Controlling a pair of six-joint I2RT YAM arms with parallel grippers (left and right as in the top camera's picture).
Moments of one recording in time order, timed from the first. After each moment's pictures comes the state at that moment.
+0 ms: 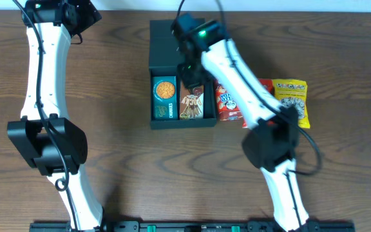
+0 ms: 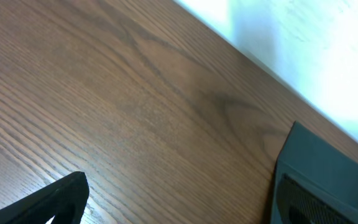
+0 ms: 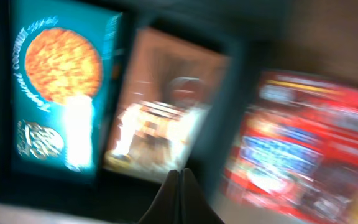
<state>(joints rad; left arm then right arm) 0.07 2.11 2.19 -1.02 -0.13 -0.54 0.54 2.30 2.36 -1.48 0.09 0.26</state>
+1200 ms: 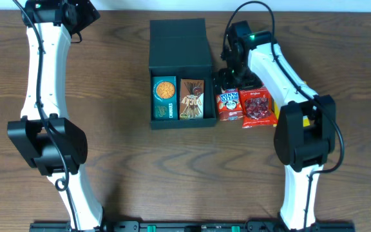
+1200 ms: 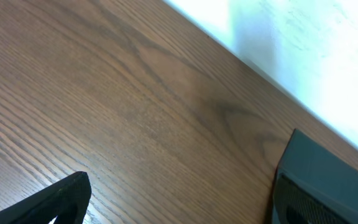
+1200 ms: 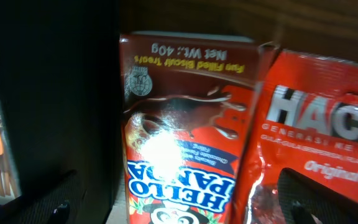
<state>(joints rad) 0.07 2.11 2.19 -1.00 -0.15 -0.54 0.28 2.21 1.84 -1.14 -0.09 0.10</state>
